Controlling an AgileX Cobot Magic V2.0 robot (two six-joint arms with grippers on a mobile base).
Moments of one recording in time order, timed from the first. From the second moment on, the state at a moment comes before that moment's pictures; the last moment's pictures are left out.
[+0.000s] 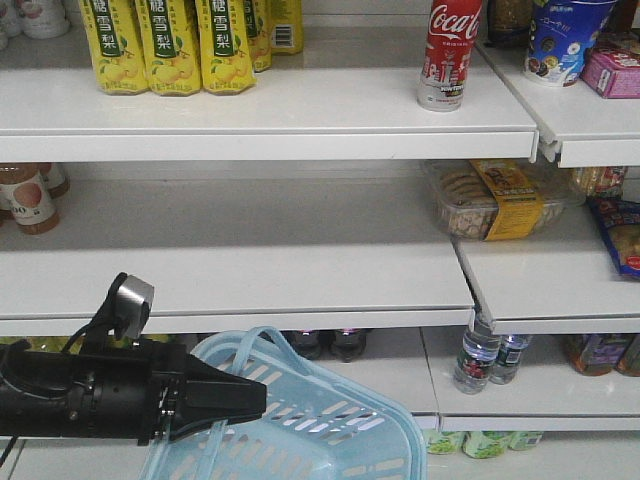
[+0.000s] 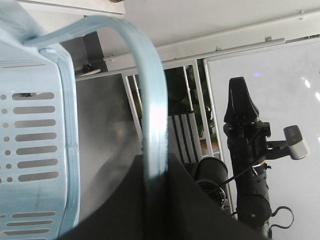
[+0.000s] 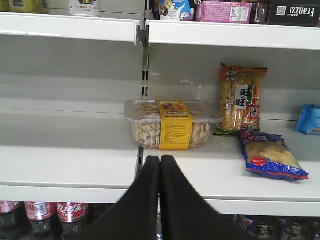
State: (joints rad) left arm -0.22 1.46 -0.54 -1.67 1.12 0.97; right arm 0.00 -0.01 0.03 -0.01 0.09 -0.06
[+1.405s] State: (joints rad) left arm -0.22 1.46 -0.54 -1.67 1.12 0.97; right arm 0.00 -0.01 0.03 -0.01 0.09 -0.06
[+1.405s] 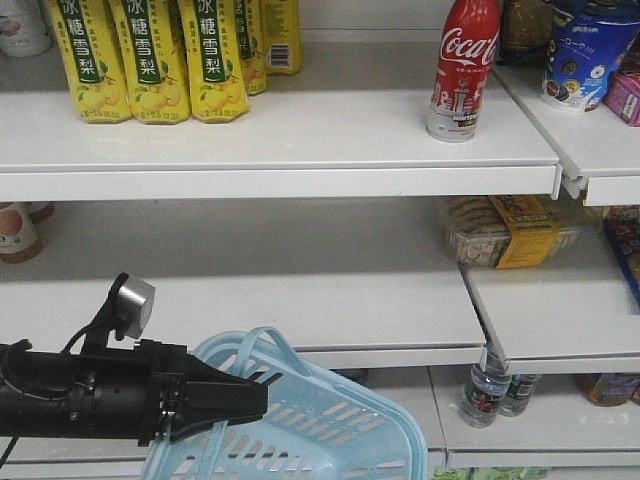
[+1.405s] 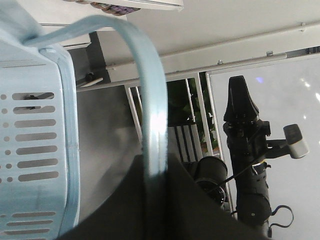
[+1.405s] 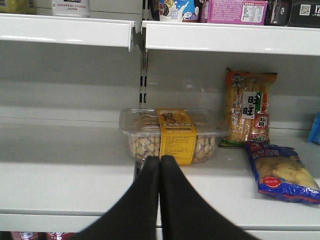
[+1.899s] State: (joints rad) left arm -0.22 1.46 -0.54 -1.67 1.12 0.97; right arm 0.00 -0.01 0.03 -0.01 0.09 -0.06
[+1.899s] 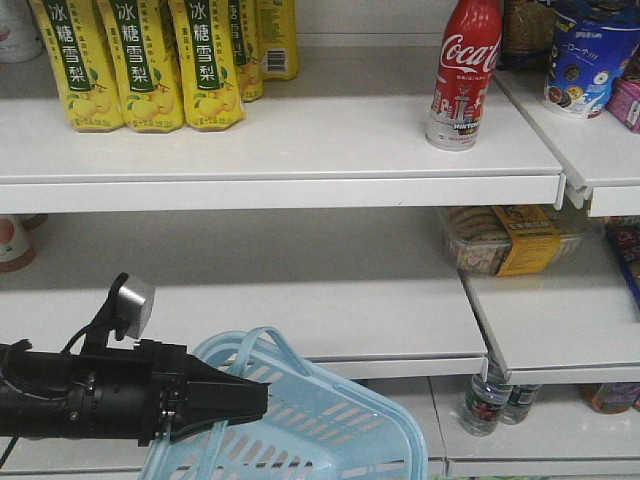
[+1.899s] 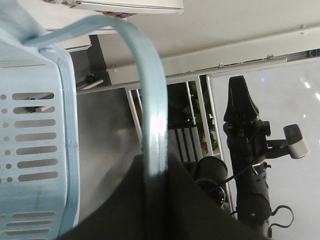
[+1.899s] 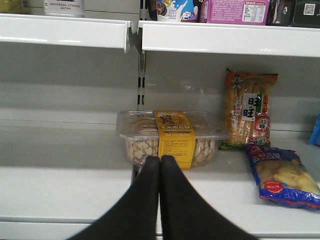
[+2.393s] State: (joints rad) left arm -0.22 1.46 -0.54 -1.67 1.12 0.97; right arm 0.00 -0.01 0.03 -0.01 0.09 -0.06
